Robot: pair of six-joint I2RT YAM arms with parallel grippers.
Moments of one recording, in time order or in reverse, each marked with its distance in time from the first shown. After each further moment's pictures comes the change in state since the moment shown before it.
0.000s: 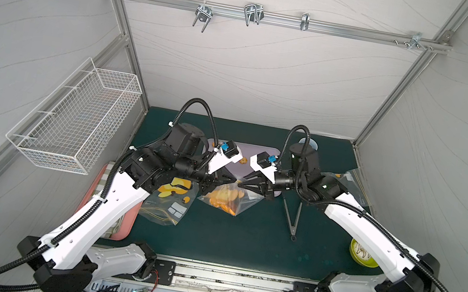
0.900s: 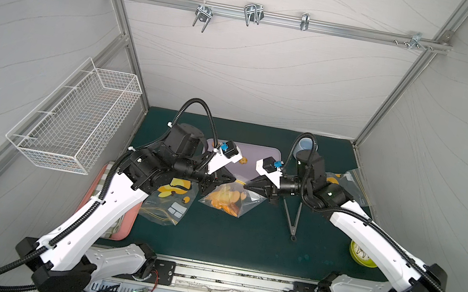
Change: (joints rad) left arm -0.006 -0.009 0.004 0.000 -0.030 0.000; right arm -0.034 -0.077 -0.101 0.037 0.037 0.029
